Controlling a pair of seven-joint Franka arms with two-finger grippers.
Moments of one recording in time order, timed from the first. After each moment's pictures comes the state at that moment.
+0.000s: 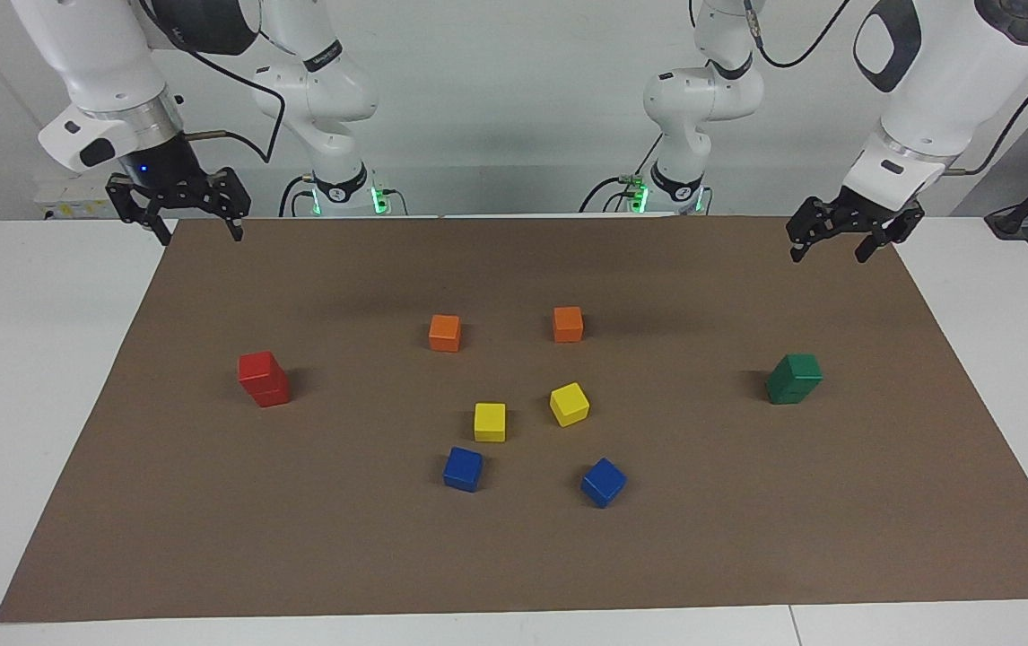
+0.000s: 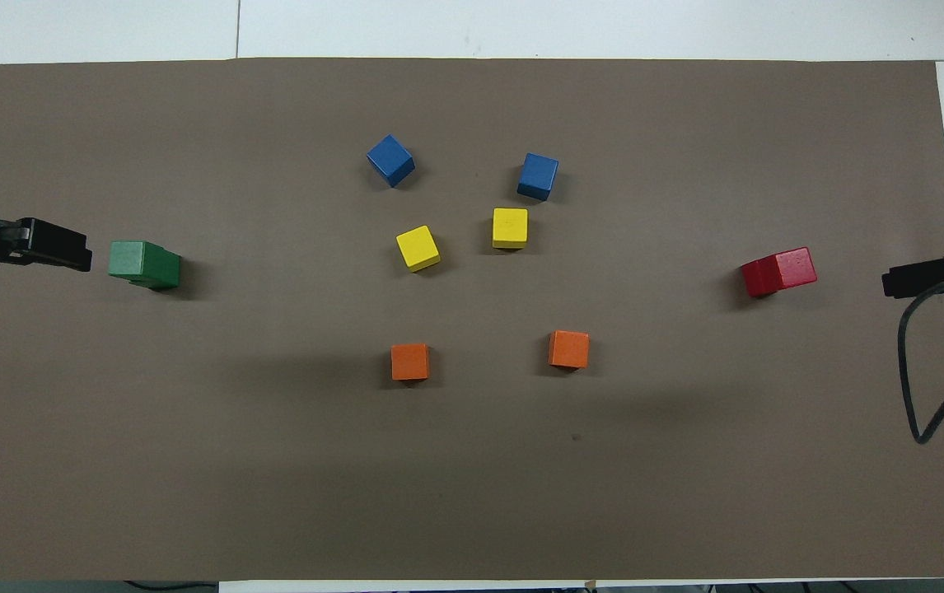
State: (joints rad) left arm 0.02 0.00 -0.08 -1.62 0.00 1.60 0.05; right arm -0.08 -0.16 0.02 -1.78 -0.02 1.64 -0.13
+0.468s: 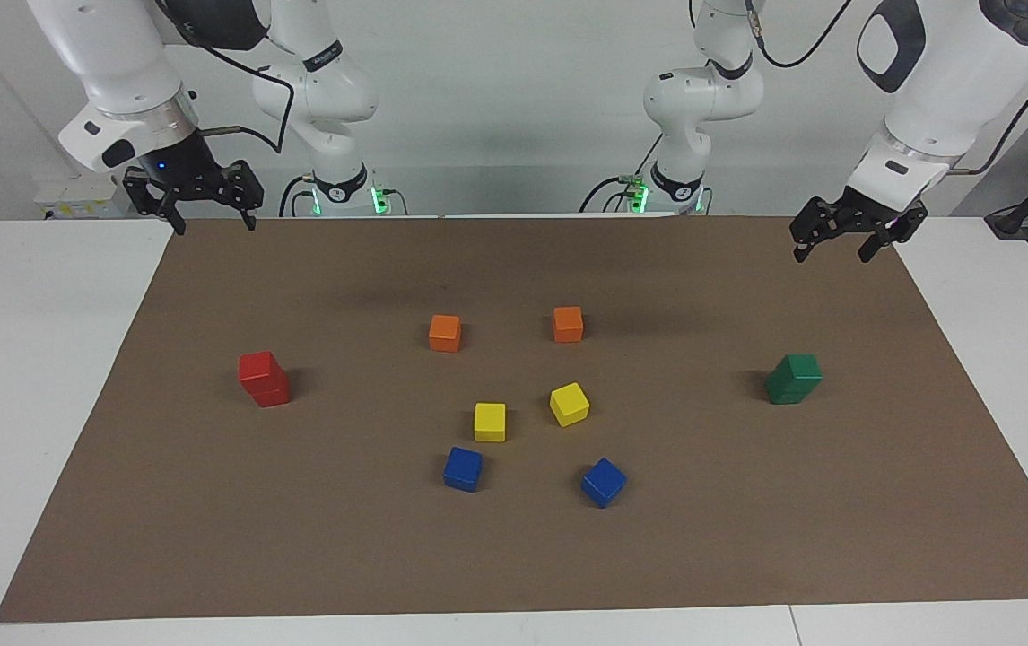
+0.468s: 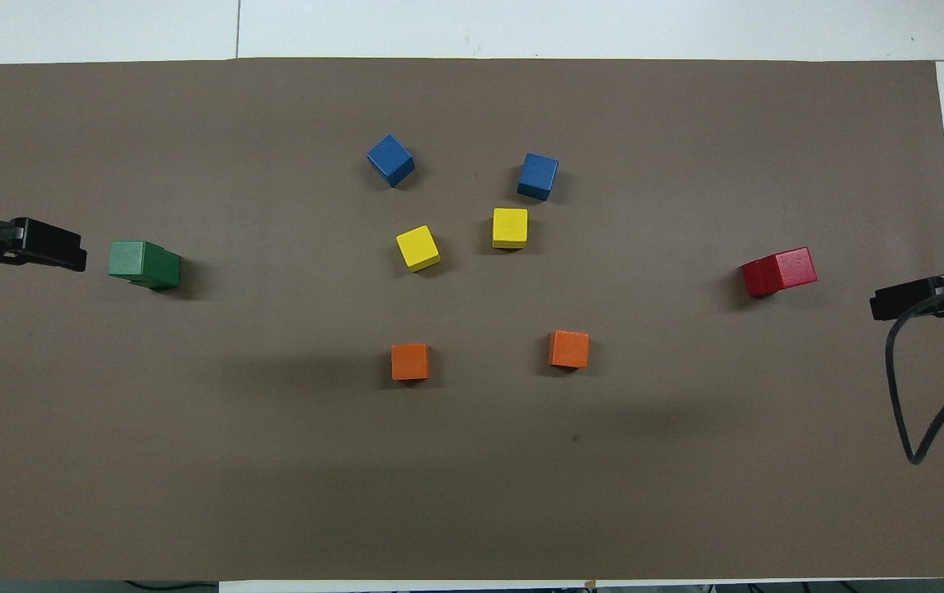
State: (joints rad) left arm 0.03 0.00 -0.08 -1.62 0.00 1.60 0.05; right arm -0.11 -0.15 0.07 -1.78 -0.02 1.58 -0.13
